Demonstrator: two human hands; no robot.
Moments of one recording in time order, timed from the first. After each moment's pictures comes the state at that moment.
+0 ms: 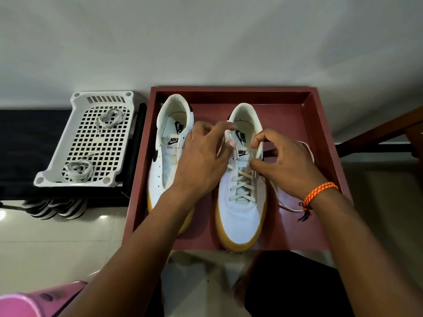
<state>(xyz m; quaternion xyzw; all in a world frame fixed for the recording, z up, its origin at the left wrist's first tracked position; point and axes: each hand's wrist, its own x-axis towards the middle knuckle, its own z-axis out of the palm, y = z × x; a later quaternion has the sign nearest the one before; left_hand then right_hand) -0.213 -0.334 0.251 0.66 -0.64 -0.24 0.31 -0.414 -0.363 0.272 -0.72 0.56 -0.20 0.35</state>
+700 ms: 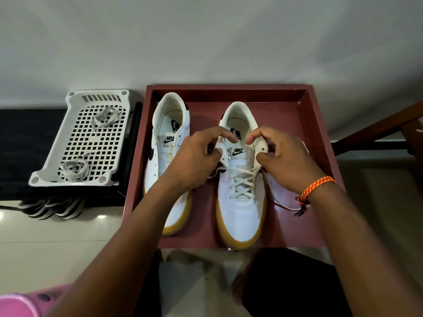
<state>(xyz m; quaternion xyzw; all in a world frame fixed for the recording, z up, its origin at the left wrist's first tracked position) -0.200 -0.337 0.256 0.60 -0.65 -0.35 0.31 -0.419 -0.370 0.269 -0.72 0.55 -0.22 0.37</state>
